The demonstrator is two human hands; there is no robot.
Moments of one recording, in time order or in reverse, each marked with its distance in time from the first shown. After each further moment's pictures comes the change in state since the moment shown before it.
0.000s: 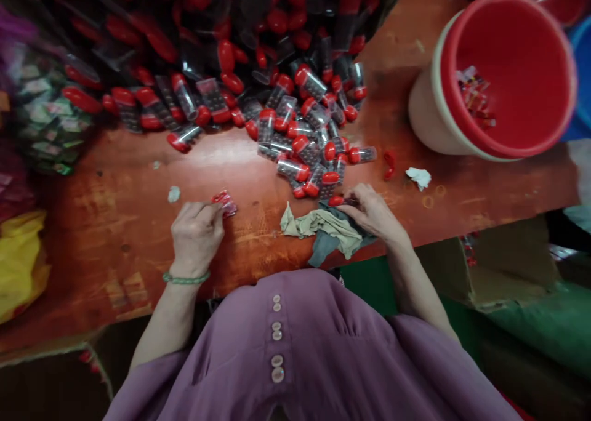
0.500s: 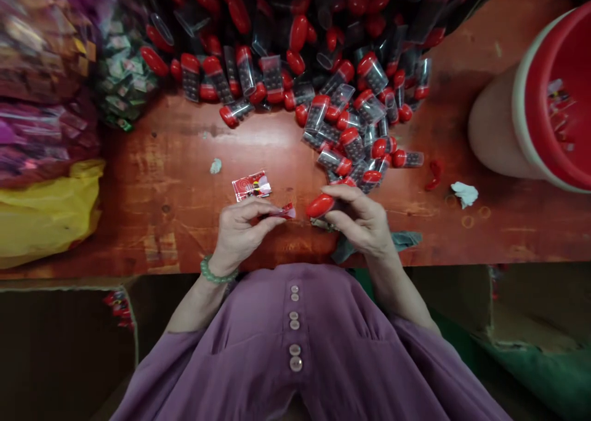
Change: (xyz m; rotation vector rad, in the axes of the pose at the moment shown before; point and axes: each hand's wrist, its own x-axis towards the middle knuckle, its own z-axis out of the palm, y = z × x) left_hand -0.014 0.043 -0.031 -0.864 -0.006 -0.164; right_hand 0.012 -0.125 0.042 0.599 0.051 -0.378
